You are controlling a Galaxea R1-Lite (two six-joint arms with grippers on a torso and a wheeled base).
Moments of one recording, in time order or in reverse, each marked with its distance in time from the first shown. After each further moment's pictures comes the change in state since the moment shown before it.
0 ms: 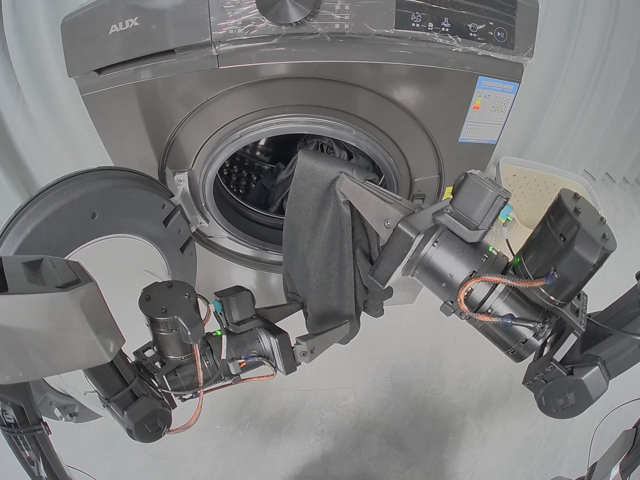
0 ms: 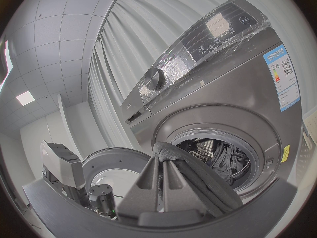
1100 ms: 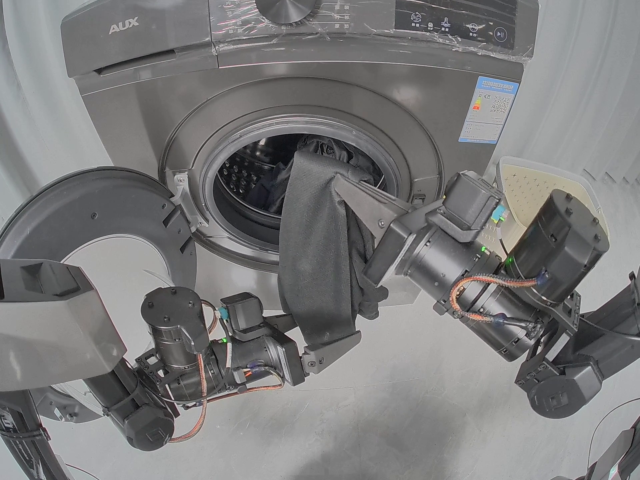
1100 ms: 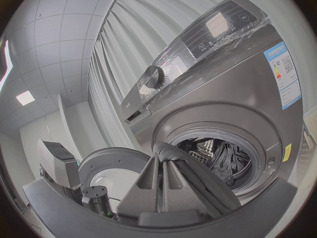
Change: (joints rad) left arm -0.040 -0.009 0.016 -0.012 -0.017 -0.045; right arm 0.000 0.023 -0.016 -0.010 0.000 0.000
